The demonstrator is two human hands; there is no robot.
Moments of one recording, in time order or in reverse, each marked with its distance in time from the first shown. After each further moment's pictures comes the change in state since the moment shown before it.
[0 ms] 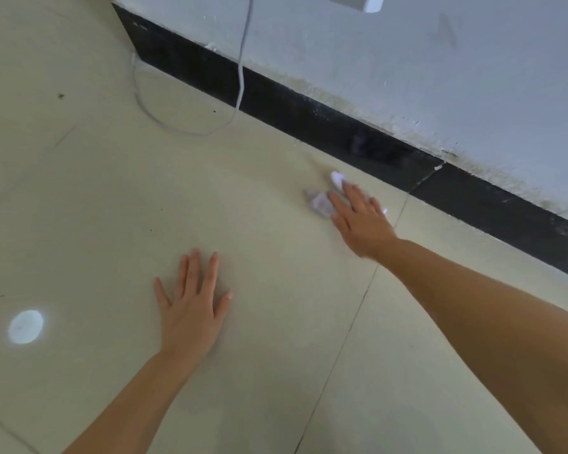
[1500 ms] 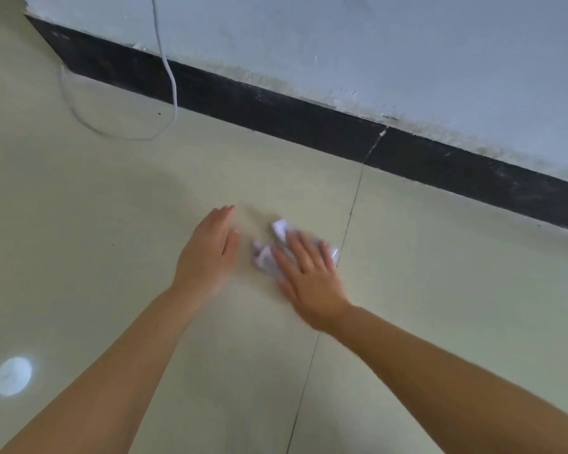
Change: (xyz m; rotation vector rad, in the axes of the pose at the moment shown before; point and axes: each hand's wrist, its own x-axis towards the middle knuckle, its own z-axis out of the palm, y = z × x) left_hand 0.064 0.061 -0.060 -0.500 0.059 0.287; right_hand -0.095 -0.077 0.074 0.064 0.250 -0.067
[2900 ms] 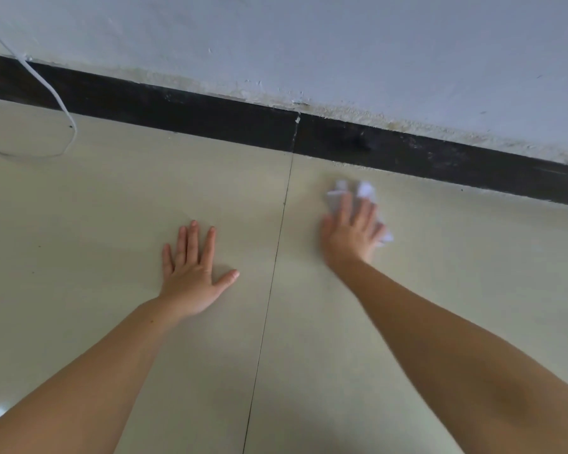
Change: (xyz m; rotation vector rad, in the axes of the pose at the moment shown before) left_hand -0.009 0.029 0.071 0.525 -0.490 -0.002; right_hand -0.027 0.119 -0.036 0.125 0.128 0.908
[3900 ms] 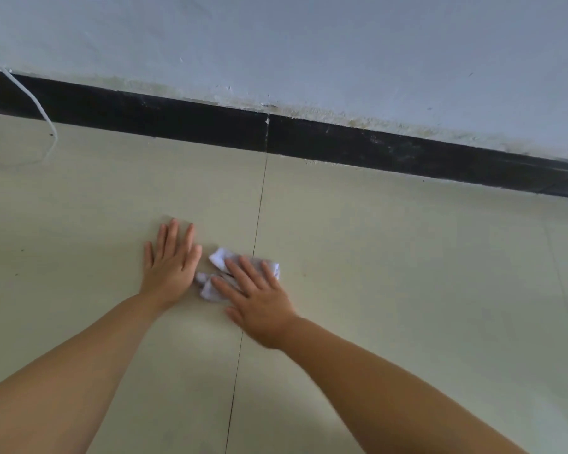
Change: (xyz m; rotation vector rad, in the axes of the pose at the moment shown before) left_hand 0.002 -0.006 0.004 -0.249 0.148 -0.016; right_hand -0.121 -0.023 0.040 -0.142 -0.222 -0.833
